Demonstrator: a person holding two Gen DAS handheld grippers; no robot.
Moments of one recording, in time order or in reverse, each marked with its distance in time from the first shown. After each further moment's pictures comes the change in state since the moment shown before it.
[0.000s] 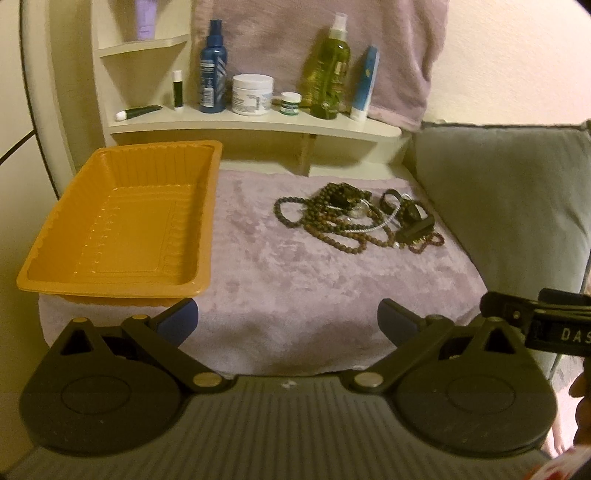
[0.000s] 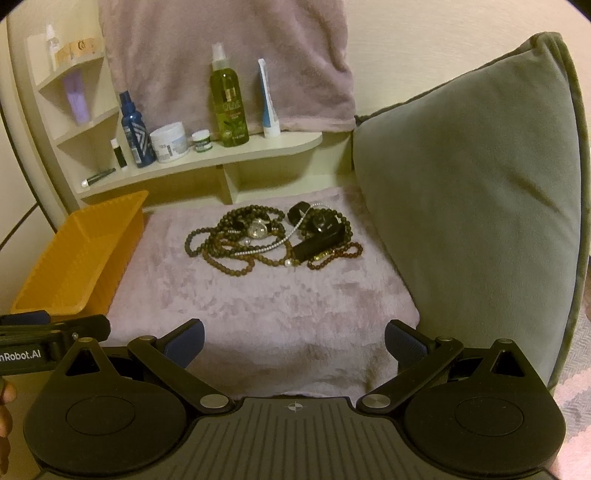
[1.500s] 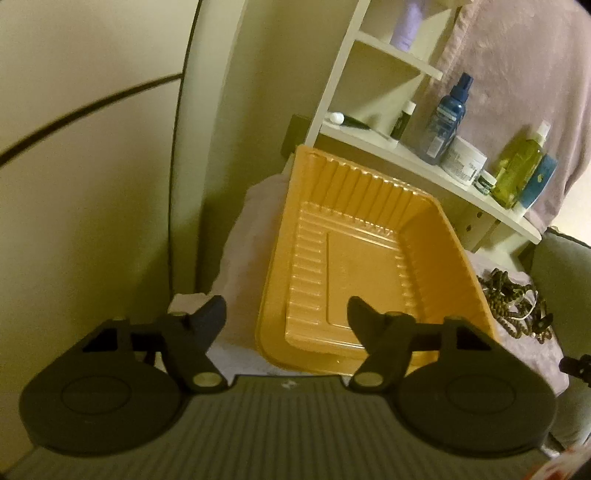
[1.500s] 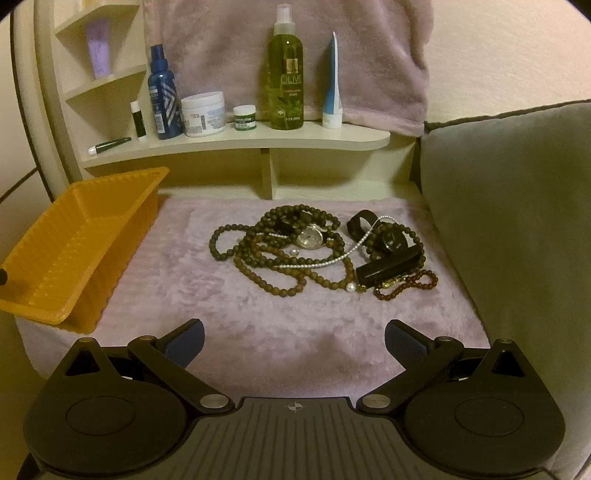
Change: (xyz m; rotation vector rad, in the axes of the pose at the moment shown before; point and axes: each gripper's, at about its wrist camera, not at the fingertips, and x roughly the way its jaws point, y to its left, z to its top) left arm 0.037 0.268 -0.005 -0.295 -0.085 0.042; right arm 0.092 0.061 0.008 -0.136 0.007 0.001
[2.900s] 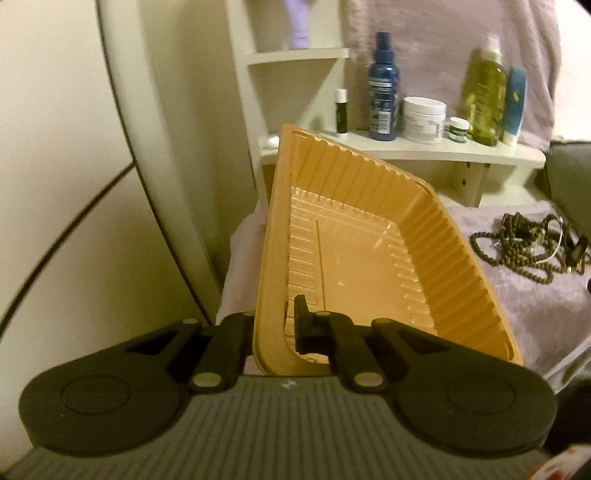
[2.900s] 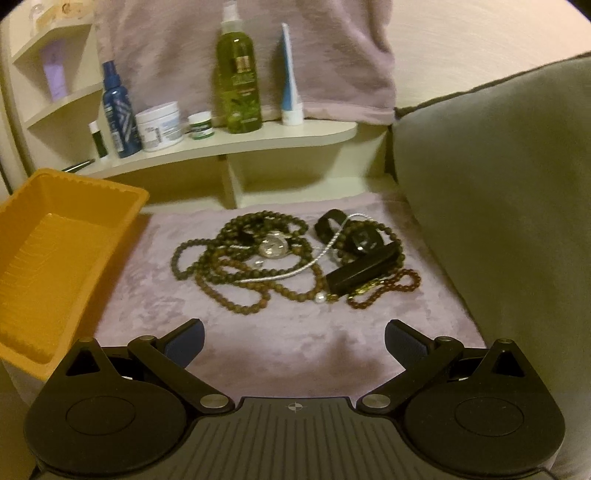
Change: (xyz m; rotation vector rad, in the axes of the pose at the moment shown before) left arm -0.003 -0.093 0.004 0.392 -0.052 0.182; right arm 0.021 -0.036 0.002 0.103 -0.037 -0.015
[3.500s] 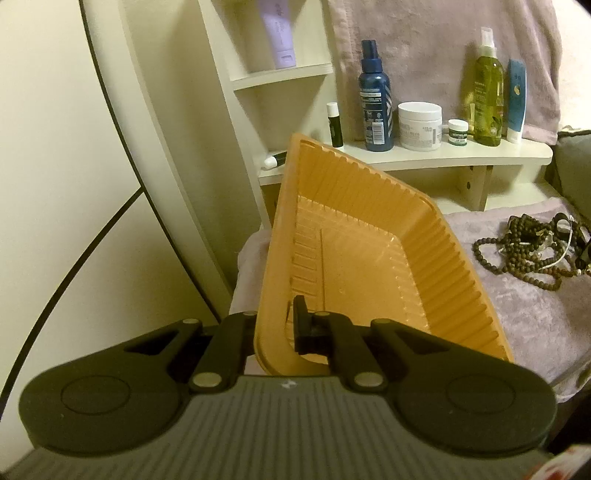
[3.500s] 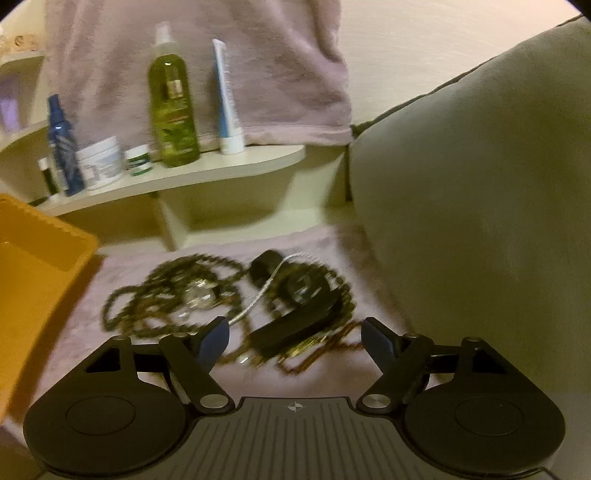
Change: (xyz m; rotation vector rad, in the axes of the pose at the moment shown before) left arm -0.008 -0.029 0.014 0.045 -0.008 0.082; right arm 0.051 -0.055 0.019 0.008 -0.094 -0.057
